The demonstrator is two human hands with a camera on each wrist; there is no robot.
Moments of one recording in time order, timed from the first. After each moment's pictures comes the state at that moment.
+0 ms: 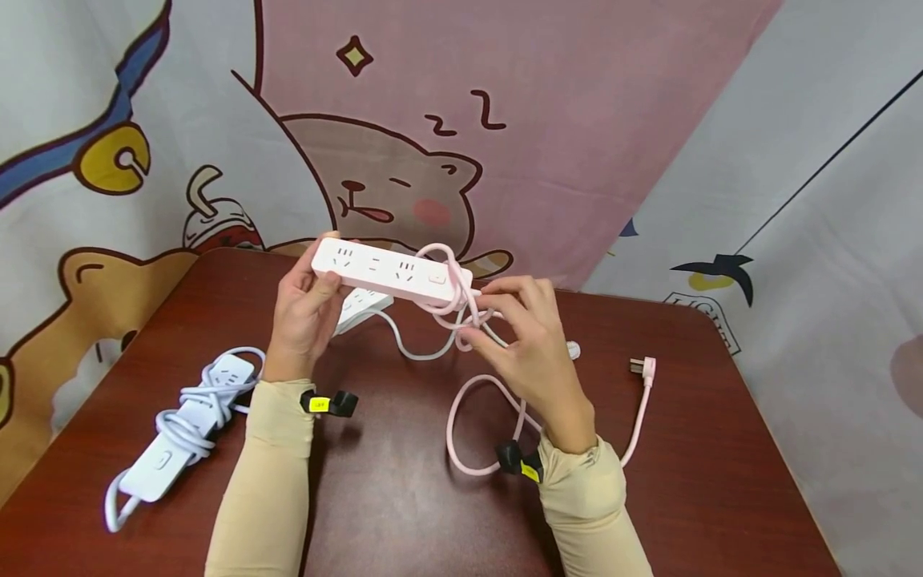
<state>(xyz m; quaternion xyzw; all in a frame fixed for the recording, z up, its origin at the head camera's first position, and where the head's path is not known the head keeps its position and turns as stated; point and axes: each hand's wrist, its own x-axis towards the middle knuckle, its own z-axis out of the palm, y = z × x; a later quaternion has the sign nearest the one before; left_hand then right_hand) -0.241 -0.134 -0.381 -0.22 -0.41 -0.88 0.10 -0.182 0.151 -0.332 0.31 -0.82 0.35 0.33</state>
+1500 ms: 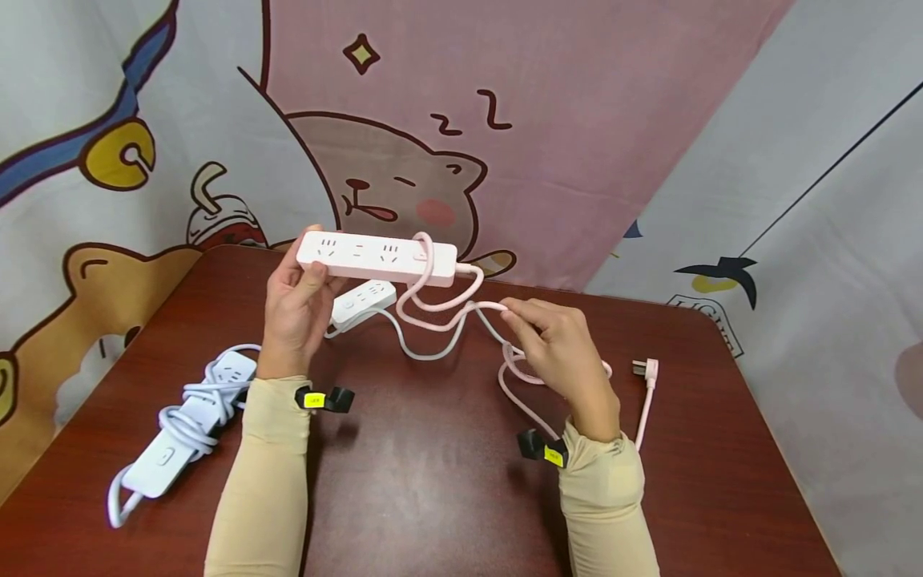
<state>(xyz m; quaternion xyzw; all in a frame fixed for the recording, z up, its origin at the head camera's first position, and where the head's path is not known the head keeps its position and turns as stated) -0.244 -0.145 -0.381 -0.19 -0.38 -0.90 0.12 -0.194 0.185 -0.343 0.28 -0.87 0.32 0.25</state>
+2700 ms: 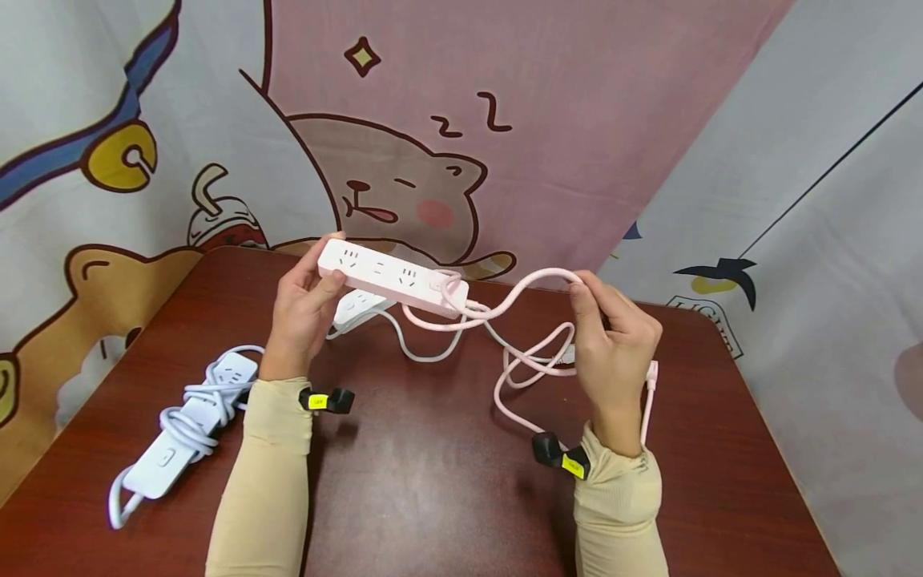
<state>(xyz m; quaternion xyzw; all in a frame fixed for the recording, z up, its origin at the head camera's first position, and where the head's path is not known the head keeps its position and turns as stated) -0.240 -0.145 -0.382 -0.15 -0.51 -0.84 0.10 -0.176 0.190 -0.314 0.13 -0.74 0.47 0.45</state>
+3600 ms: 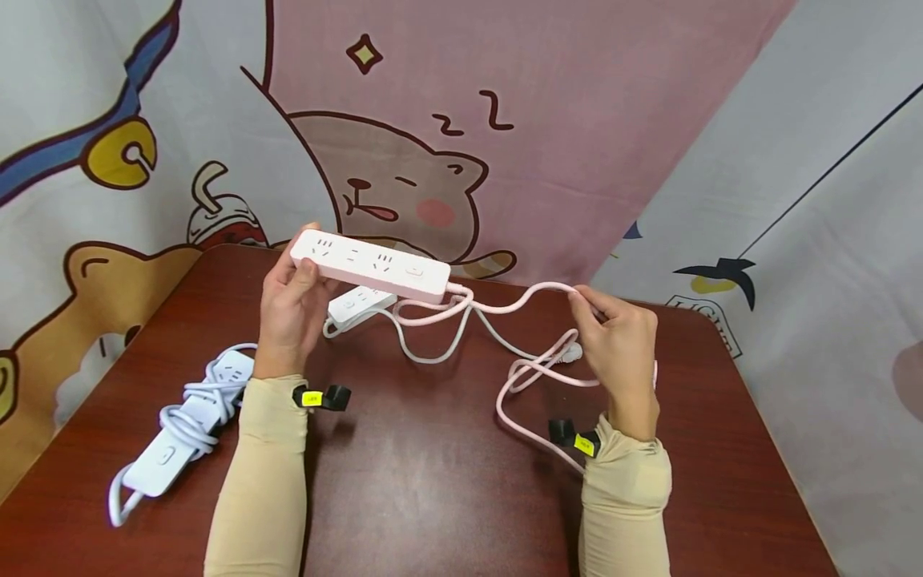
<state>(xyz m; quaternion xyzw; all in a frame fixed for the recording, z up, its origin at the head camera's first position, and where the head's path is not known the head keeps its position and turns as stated) -0.241 -0.152 -0.381 -0.19 -0.37 -0.90 0.12 -0.197 0.230 -0.340 0.09 -0.87 0.30 0.38</state>
